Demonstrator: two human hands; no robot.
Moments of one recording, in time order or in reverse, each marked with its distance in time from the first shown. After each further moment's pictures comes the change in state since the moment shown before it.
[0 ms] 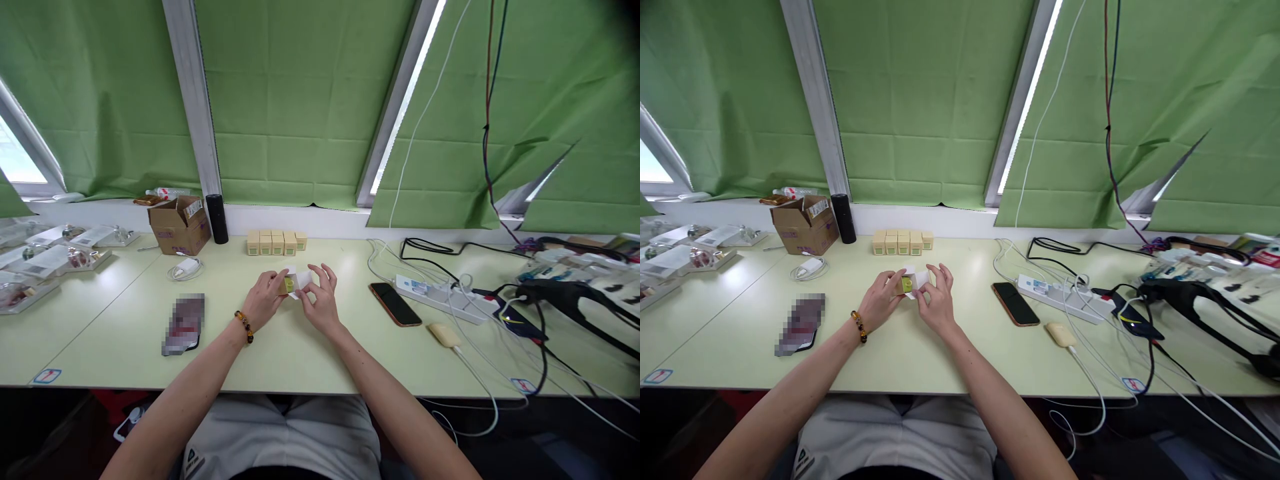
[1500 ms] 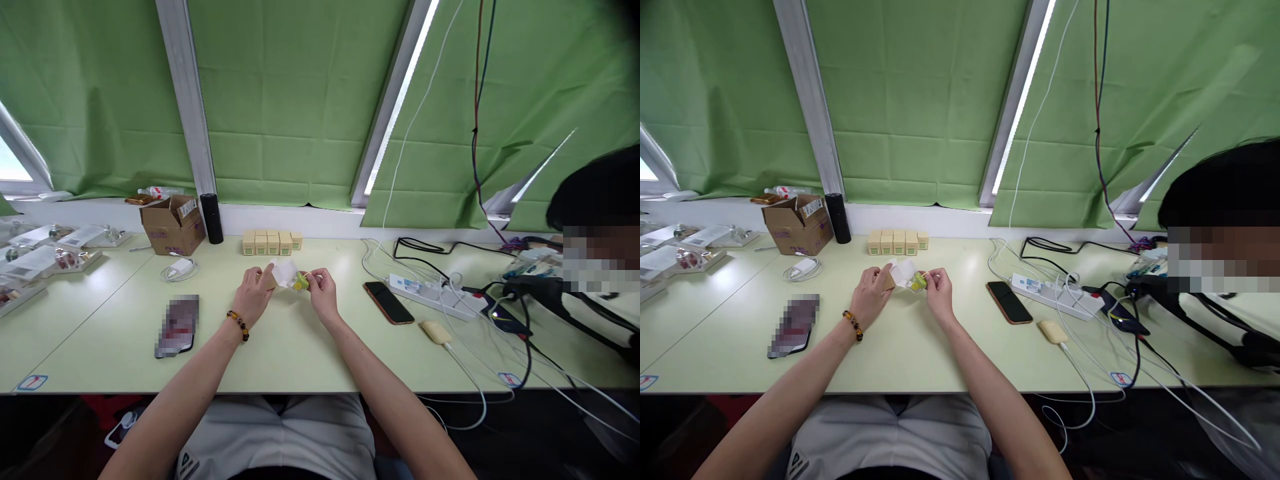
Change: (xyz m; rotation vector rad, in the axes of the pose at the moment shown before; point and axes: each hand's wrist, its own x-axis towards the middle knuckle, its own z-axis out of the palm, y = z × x) left_hand 0.001 -0.016 0.006 0.195 0.103 -0.126; right_hand 0.021 0.018 0.010 0.668 0.090 0.557
